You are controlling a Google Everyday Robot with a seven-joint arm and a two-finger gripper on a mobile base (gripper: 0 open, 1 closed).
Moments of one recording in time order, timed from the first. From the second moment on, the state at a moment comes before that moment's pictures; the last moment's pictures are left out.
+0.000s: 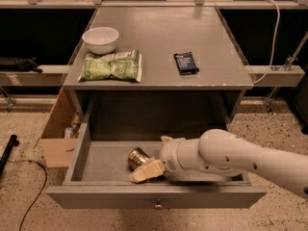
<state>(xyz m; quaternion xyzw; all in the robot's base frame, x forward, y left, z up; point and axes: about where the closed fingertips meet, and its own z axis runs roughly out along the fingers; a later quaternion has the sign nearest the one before) 0.488 0.019 0.638 -0.40 0.80 0.27 0.35</state>
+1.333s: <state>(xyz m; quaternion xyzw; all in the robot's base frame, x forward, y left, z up) 0.498 -0.010 0.621 -0.40 0.82 0.23 0.34</state>
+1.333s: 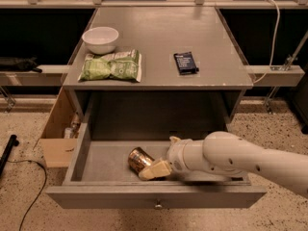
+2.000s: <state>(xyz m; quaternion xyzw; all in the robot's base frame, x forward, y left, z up) 0.497 -0.015 0.621 -0.39 0.82 0.23 0.35</state>
